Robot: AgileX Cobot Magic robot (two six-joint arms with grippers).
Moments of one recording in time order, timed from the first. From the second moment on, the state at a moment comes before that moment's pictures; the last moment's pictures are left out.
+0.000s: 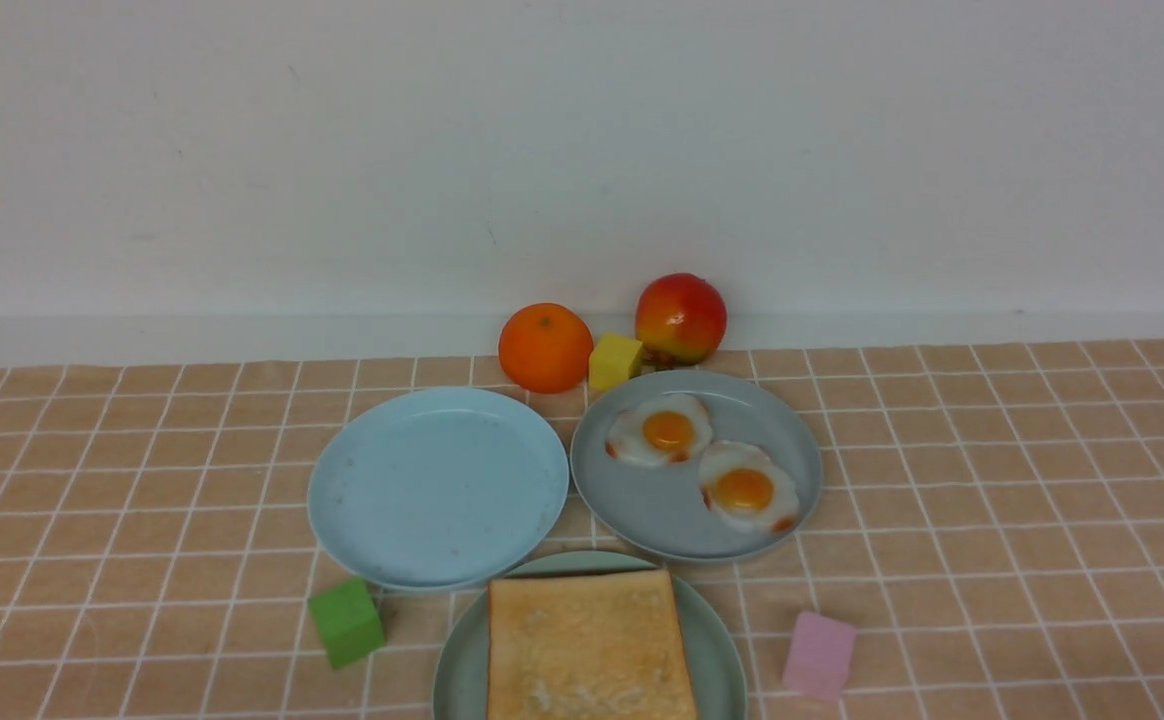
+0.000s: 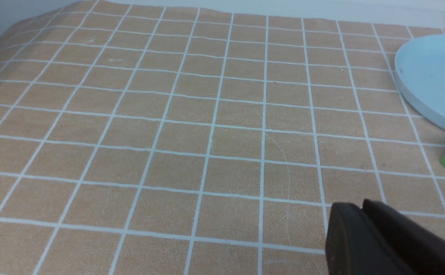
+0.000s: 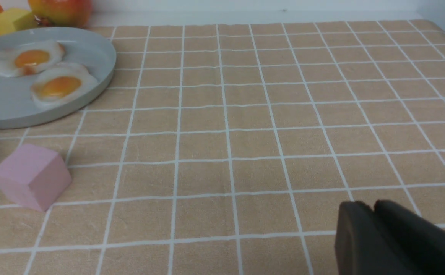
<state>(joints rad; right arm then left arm) -0.04 -0.01 0.01 -0.01 0.39 0.01 0.07 -0.01 0.03 0.12 0.38 -0.17</state>
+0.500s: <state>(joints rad) -0.04 -0.01 0.01 -0.01 0.39 0.01 0.07 -0.01 0.03 0.12 0.38 -0.17</state>
